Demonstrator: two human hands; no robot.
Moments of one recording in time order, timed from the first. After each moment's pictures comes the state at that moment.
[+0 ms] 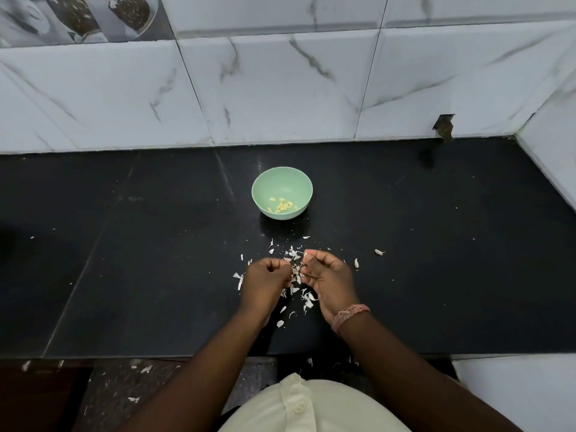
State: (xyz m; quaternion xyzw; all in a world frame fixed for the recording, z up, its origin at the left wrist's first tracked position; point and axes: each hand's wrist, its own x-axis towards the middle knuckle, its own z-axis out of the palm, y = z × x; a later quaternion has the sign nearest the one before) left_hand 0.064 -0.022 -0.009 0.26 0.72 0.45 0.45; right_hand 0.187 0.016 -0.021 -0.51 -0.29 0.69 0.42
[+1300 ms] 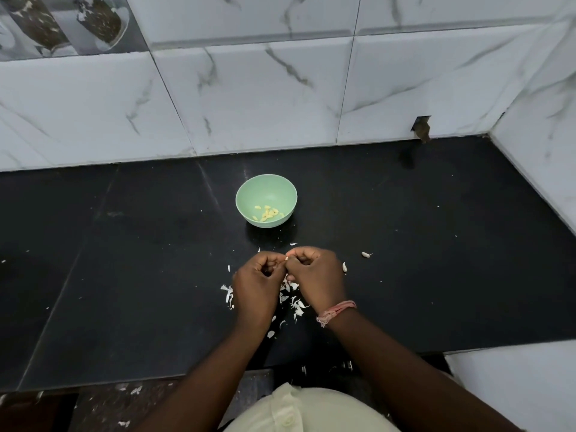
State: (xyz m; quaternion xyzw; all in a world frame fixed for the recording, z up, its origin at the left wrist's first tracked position) left_hand 0.078 -0.018 0.009 0.40 0.71 0.49 0.30; right_hand 0.183 0.022 0.020 -0.58 -0.53 0.50 0.37
